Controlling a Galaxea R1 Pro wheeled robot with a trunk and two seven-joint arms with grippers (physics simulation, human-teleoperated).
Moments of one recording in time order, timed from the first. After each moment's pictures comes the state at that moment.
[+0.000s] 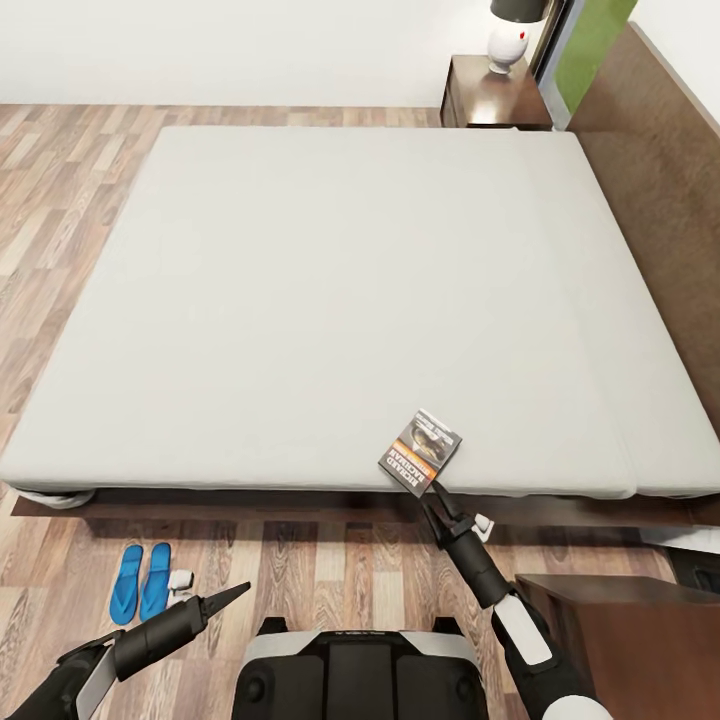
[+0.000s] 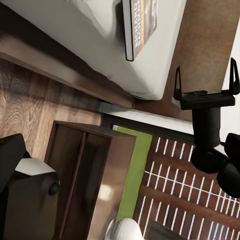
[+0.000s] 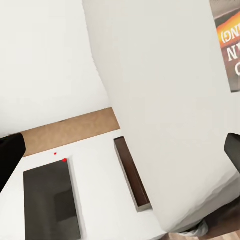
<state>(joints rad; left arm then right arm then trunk) -0.46 0.23 0.28 -0.47 0.25 0.34 -1.39 -0.48 0.08 -0.20 -0.66 -0.98 0.38 1.02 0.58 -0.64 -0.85</state>
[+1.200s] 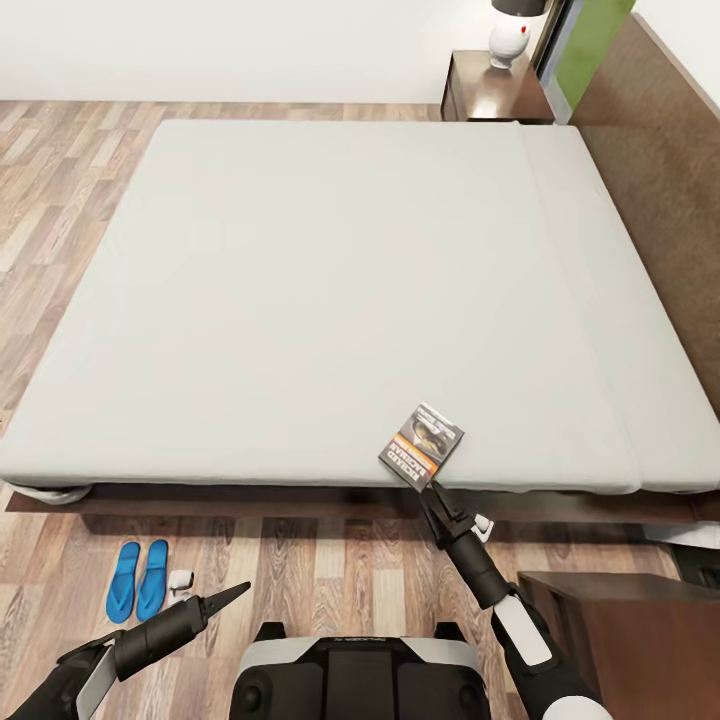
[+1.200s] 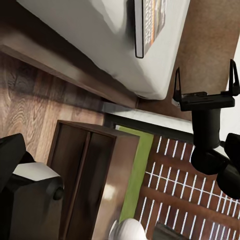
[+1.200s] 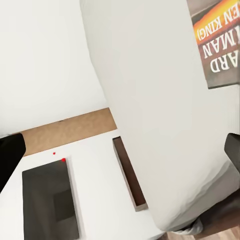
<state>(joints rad) -0.46 0.23 0.28 -0.47 0.25 0.34 -1.39 -0.48 0.08 -0.20 -0.65 -0.98 0.38 1.02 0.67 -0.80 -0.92</state>
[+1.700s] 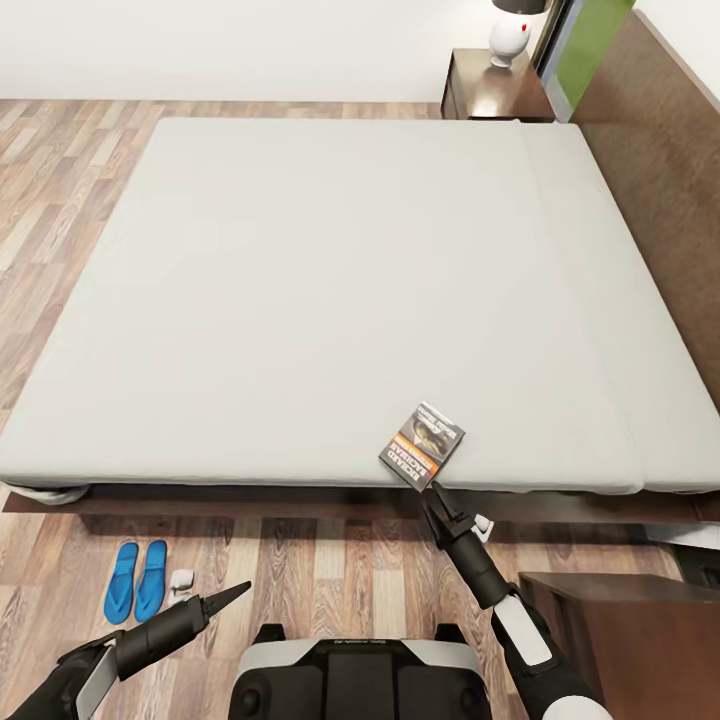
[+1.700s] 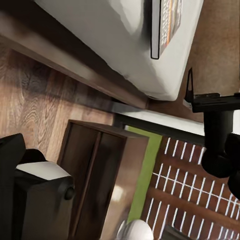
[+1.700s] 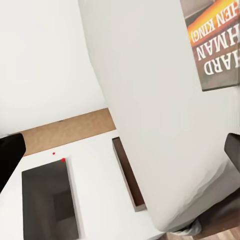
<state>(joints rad) -0.46 0.23 0.28 -0.47 0.25 0.34 -1.35 -0.48 0.08 -0.20 -0.65 -0.98 0.38 1.02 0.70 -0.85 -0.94</state>
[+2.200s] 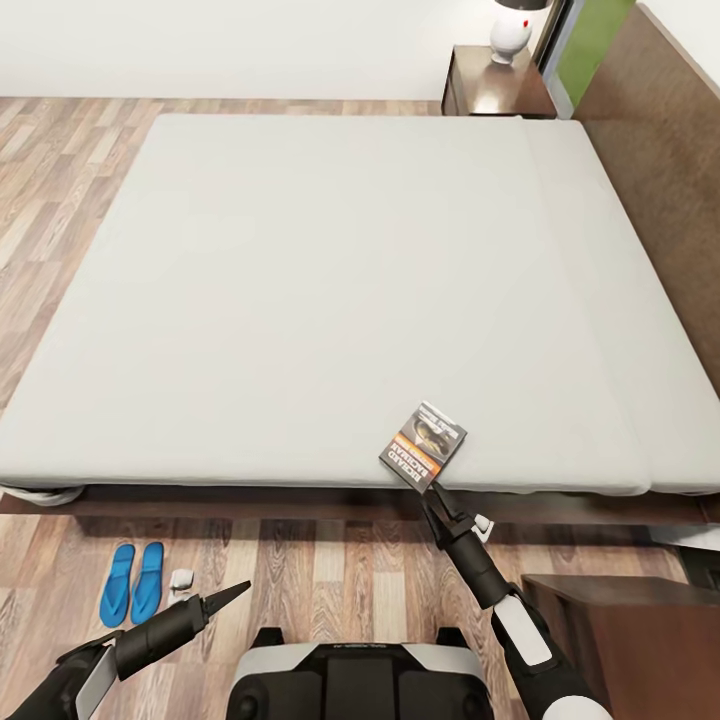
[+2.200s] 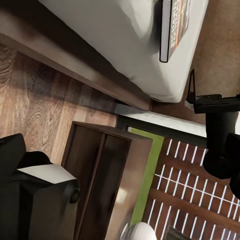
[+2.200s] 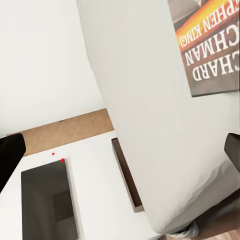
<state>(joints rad) -0.46 0.23 0.28 -0.47 0.26 0.34 -1.34 -0.48 0.08 -0.20 -0.65 -0.98 0.38 1.02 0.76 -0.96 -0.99</state>
